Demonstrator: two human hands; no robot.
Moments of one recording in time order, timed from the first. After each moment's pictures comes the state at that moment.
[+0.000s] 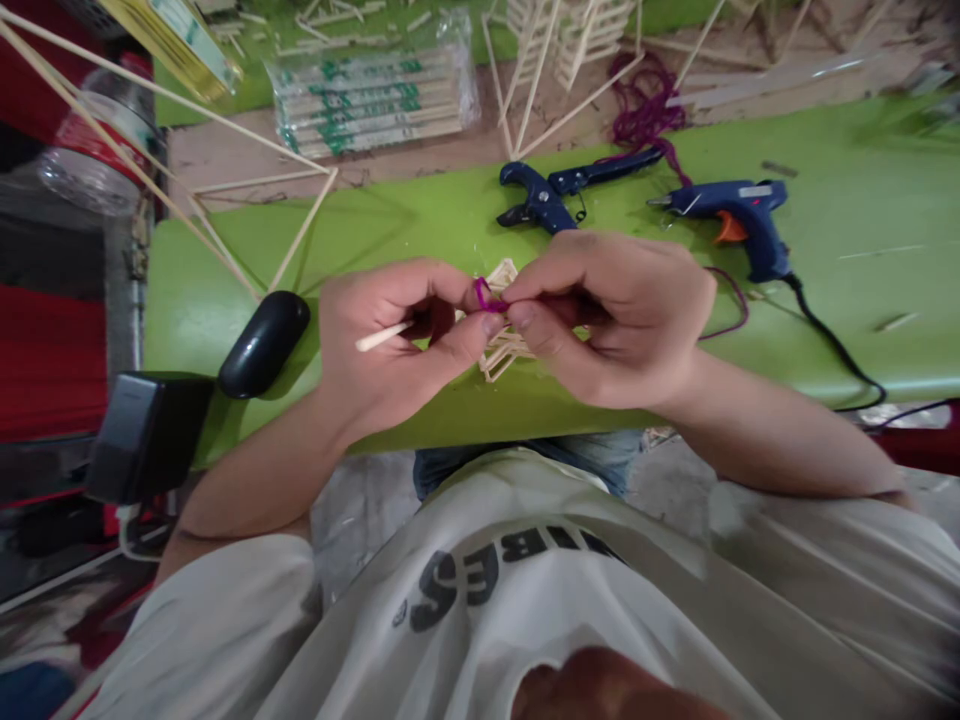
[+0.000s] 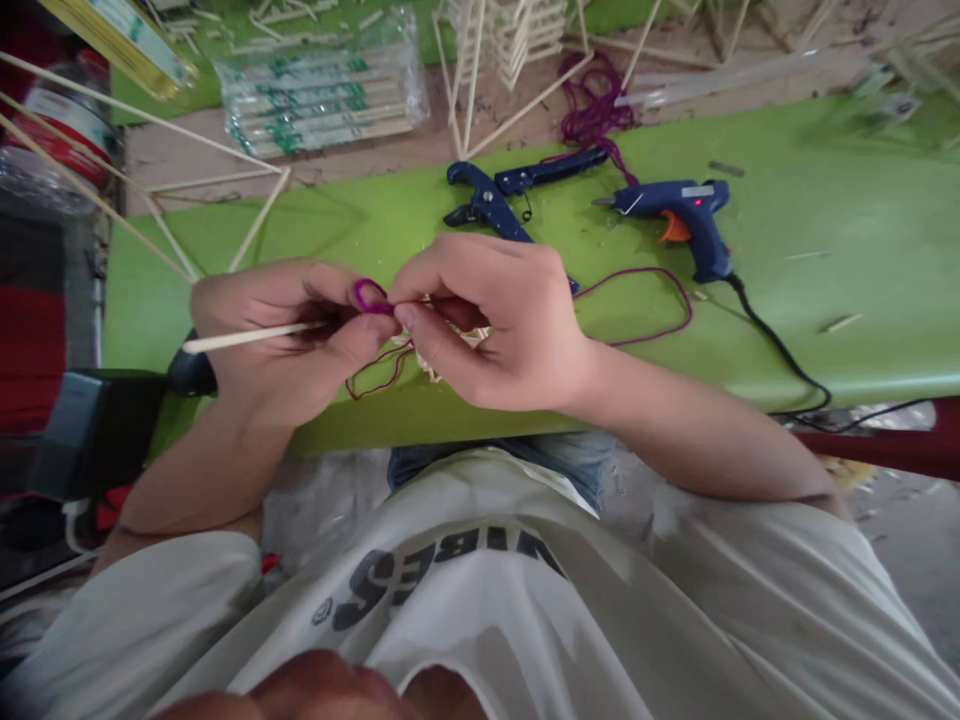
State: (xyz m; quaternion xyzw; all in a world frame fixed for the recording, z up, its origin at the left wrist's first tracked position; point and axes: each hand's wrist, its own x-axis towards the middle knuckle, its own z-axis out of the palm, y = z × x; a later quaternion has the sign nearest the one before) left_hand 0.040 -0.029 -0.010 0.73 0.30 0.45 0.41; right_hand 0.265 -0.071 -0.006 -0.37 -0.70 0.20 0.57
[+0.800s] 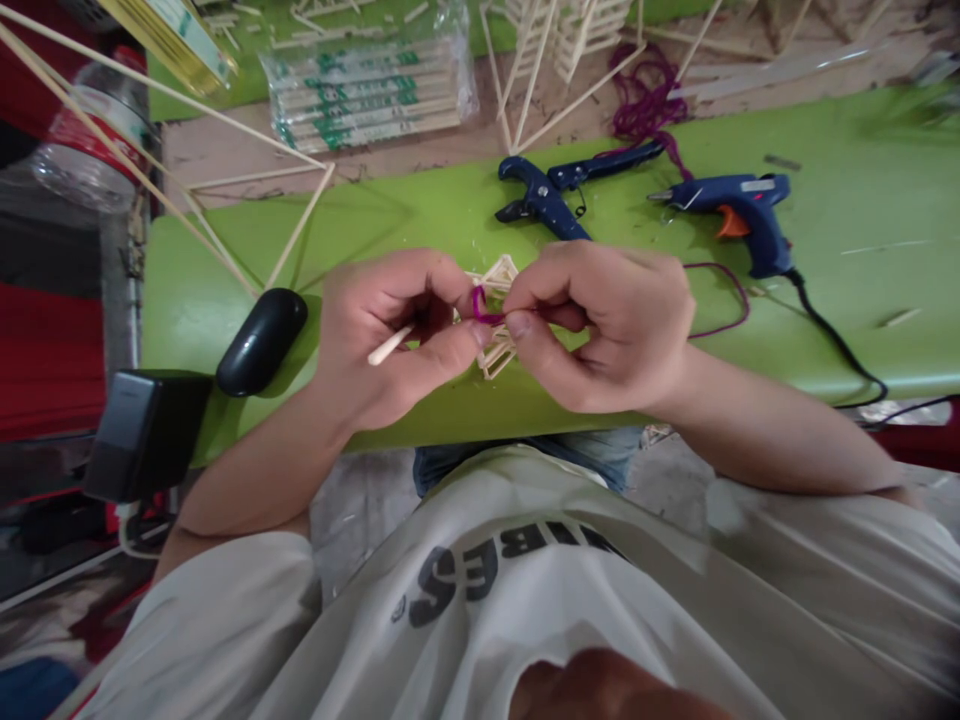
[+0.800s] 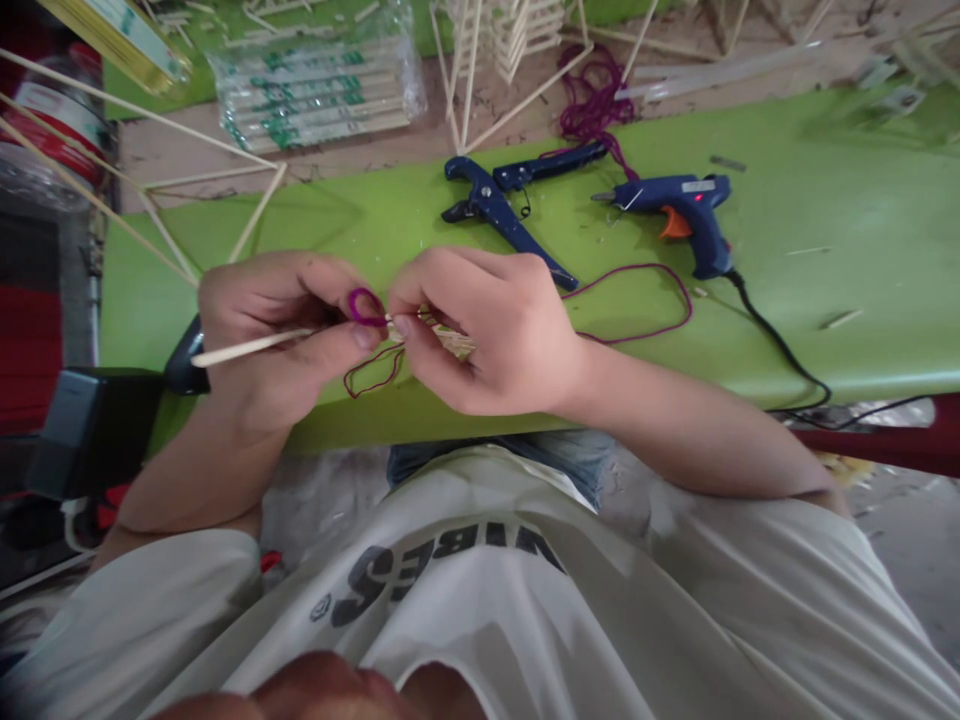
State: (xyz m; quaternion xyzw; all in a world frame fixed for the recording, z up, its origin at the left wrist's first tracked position) left_hand 0.037 -0.020 -0.002 0.73 0.25 0.40 0.49; right_hand 0.266 -0.075 -0.009 -0.38 -0.75 0.15 0.52
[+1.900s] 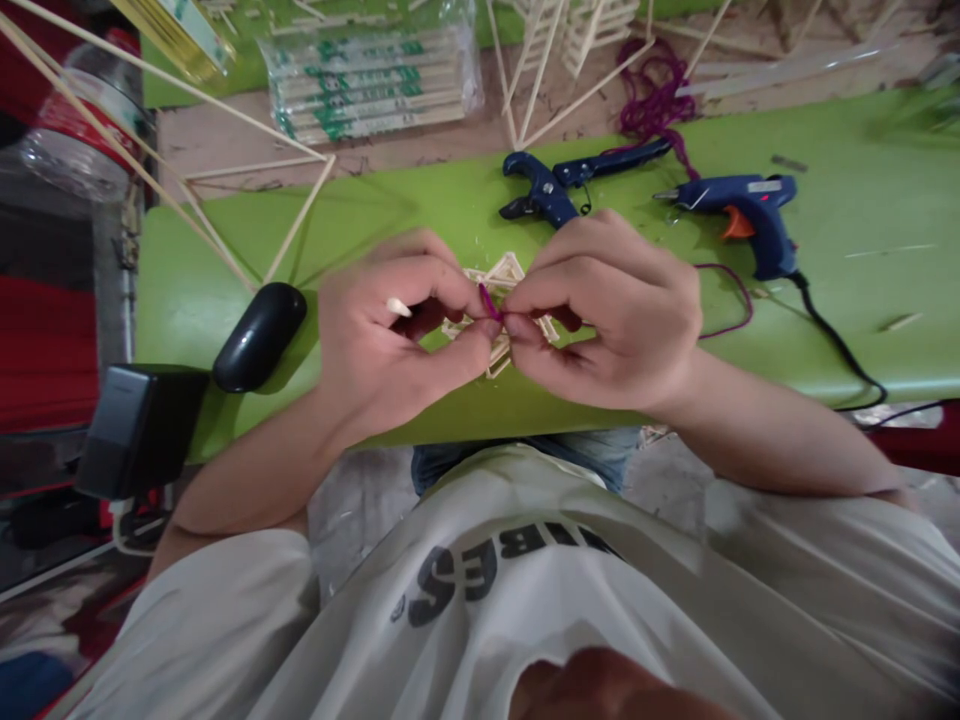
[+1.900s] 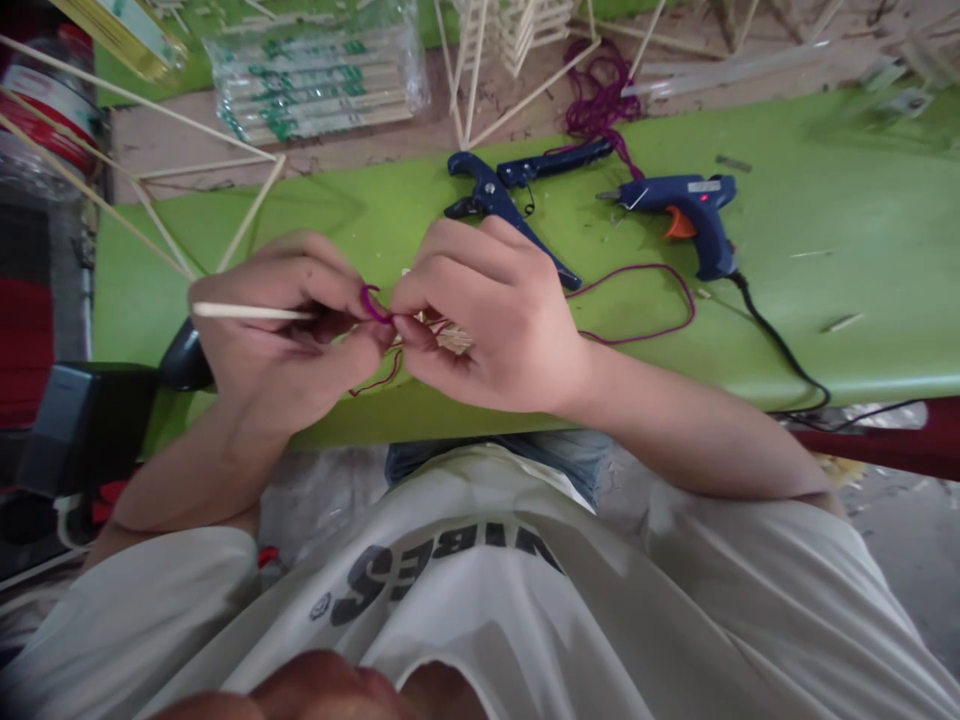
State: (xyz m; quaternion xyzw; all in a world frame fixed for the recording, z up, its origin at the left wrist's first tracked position) left_hand 0.047 -0.010 -0.023 0.77 0.18 0.49 0.37; right_hand 0.265 -0.065 -0.024 -0.38 -0.75 0.11 0.53
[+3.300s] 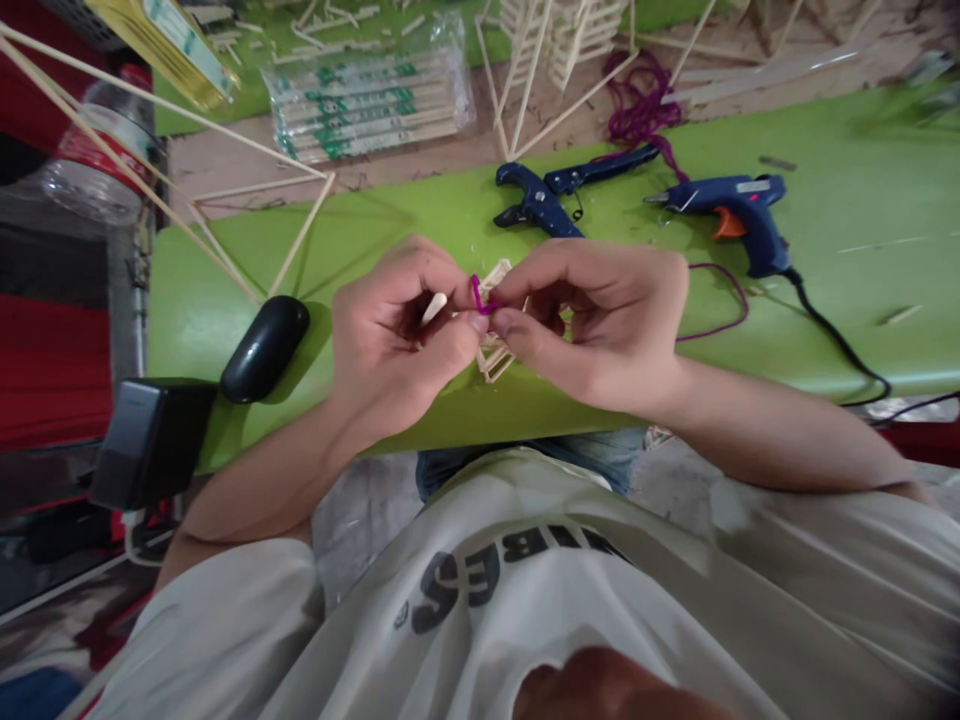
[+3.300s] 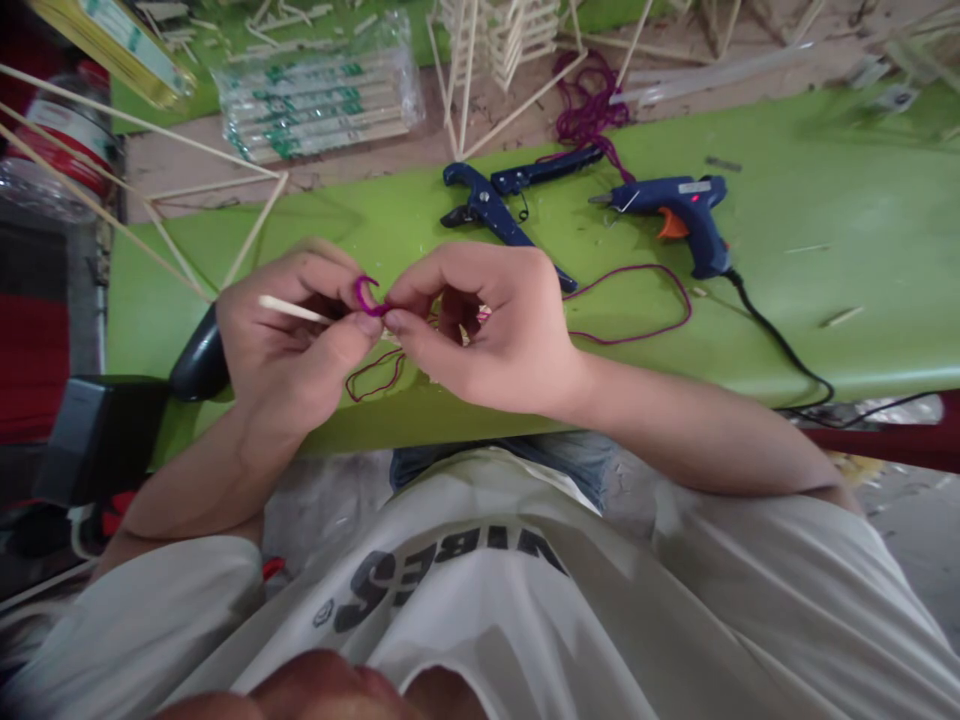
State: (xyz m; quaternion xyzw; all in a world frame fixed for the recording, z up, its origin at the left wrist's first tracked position) left_hand 0.051 -0.027 -0.004 0.71 0.31 0.45 0.45; right_hand 0.254 -0.072 -0.018 -0.40 -0.63 0.31 0.59
